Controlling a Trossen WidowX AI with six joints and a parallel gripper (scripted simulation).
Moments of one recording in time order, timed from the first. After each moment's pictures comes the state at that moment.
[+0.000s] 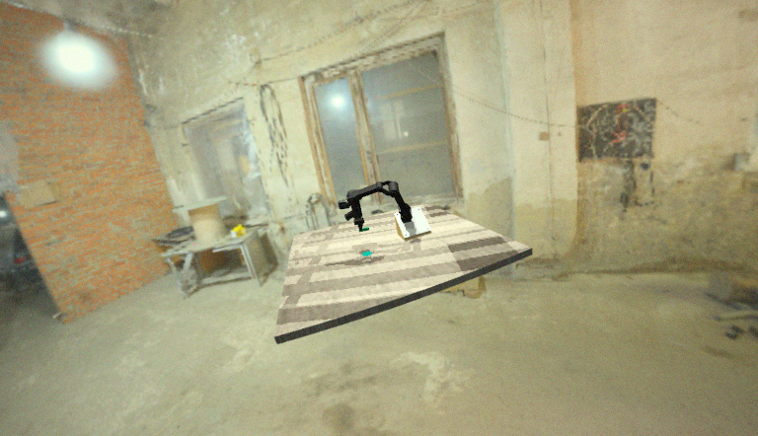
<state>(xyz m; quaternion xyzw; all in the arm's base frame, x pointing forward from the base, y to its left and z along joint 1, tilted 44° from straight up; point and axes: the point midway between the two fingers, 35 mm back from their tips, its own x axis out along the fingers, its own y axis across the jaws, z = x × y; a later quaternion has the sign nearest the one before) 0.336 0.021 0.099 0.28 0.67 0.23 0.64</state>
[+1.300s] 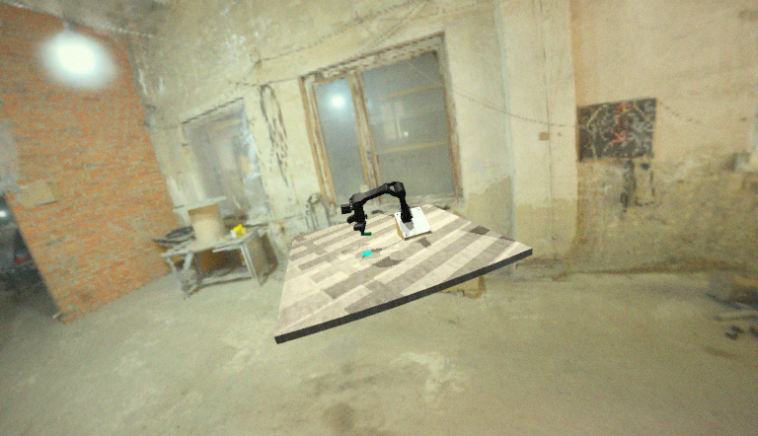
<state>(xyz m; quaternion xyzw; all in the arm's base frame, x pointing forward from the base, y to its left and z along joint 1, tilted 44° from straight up) 0.332 0.065 0.123 0.33 0.69 0.12 0.63</state>
